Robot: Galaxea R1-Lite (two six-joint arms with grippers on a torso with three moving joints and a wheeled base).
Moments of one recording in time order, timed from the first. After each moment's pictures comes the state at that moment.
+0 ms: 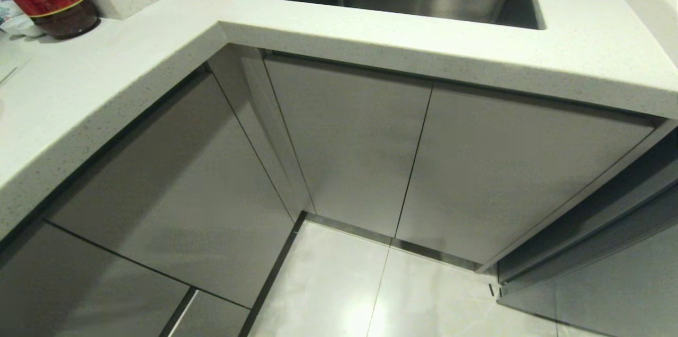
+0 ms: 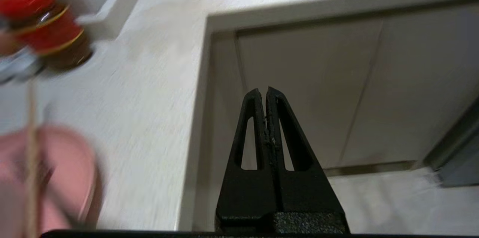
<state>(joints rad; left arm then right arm) 0.04 0.57 -0.92 0.15 -0.34 0.25 0.00 0.00 0.00 -0.08 0.00 0.02</state>
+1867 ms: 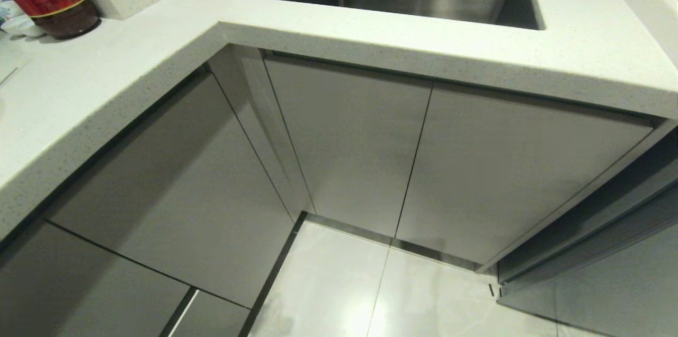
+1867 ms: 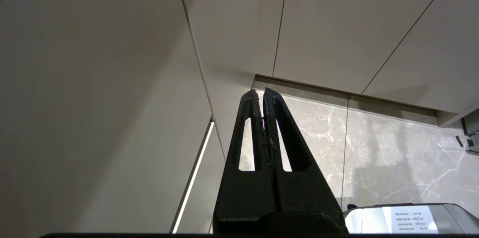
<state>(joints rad) 0.00 0.00 0.00 -0.01 -0.02 0.07 0.00 0.00 0.00 -0.08 0.00 0.02</state>
